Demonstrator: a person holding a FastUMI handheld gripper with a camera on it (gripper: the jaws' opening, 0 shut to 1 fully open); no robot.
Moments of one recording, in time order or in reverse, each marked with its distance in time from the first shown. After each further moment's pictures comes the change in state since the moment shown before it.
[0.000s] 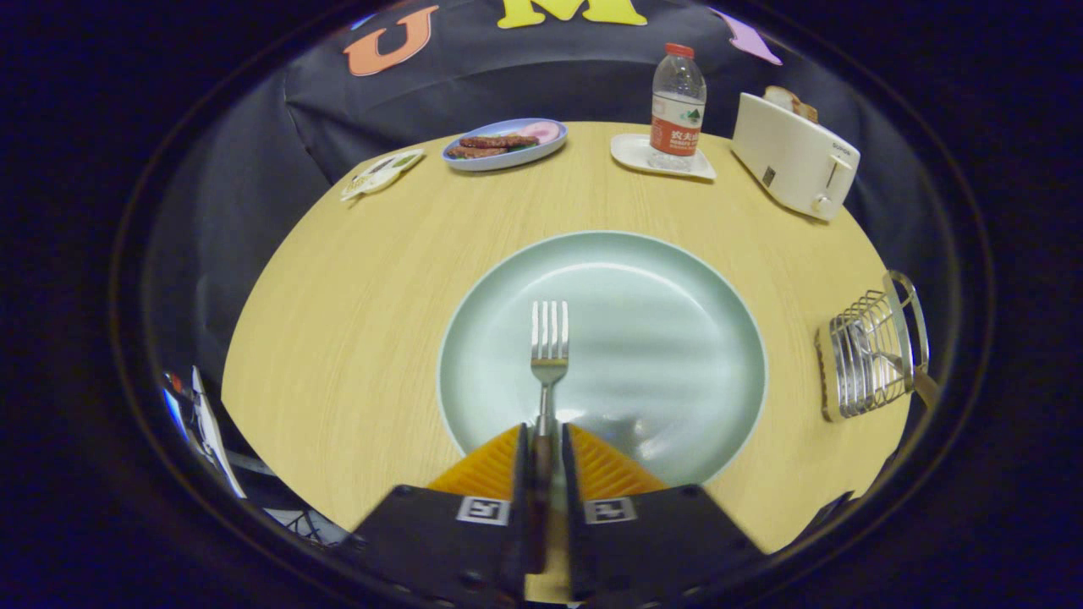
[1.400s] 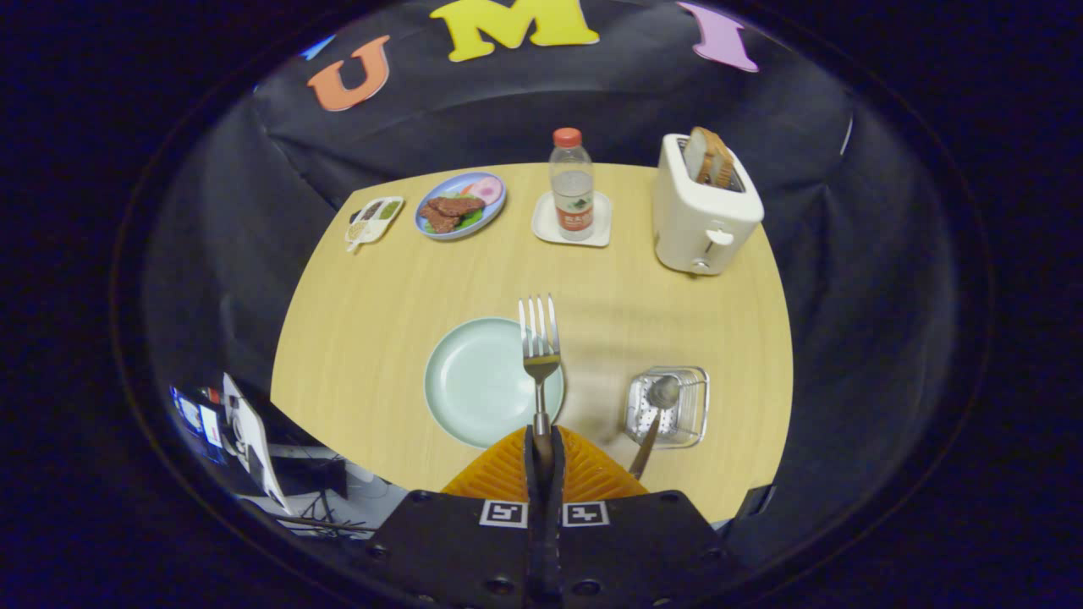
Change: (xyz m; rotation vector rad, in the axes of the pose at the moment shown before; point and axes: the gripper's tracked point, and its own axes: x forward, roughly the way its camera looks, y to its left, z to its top) arm -0.214 -0.146 0.105 0.036 0.173 0.010
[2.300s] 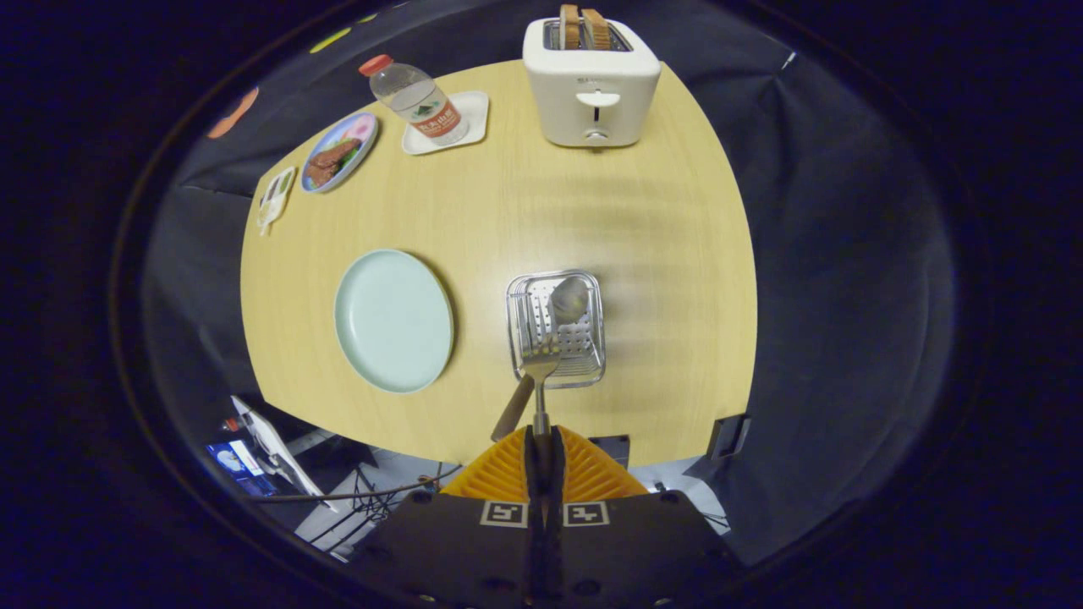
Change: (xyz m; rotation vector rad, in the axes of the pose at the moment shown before) arm 0.034 -0.092 -0.040 0.169 0.405 -0.071
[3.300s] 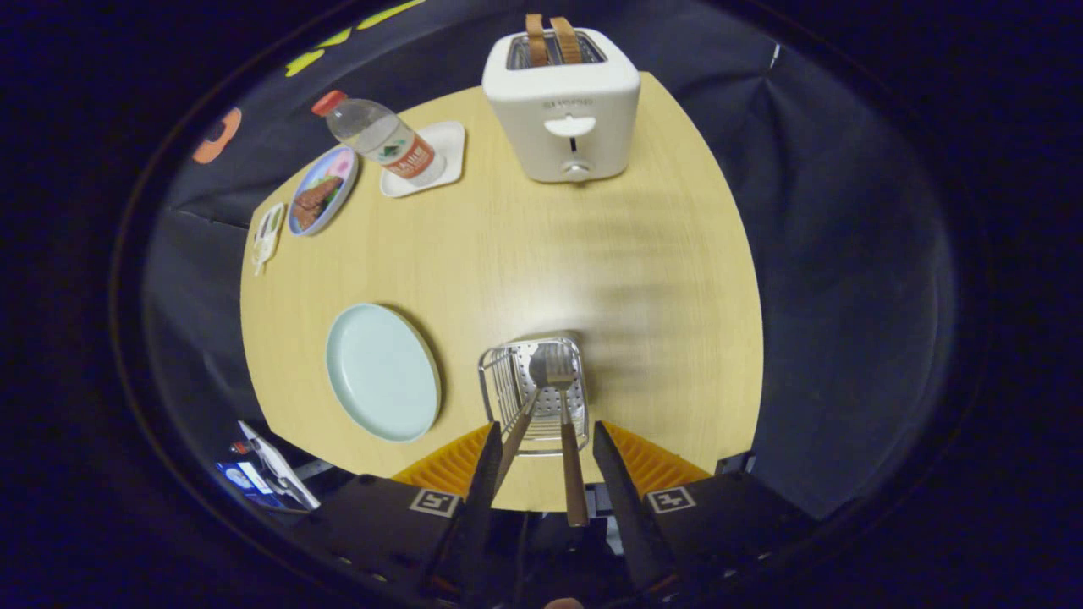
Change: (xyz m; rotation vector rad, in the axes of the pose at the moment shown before) arm 0.005 -0.007 0.058 0.008 -0.187 0.045
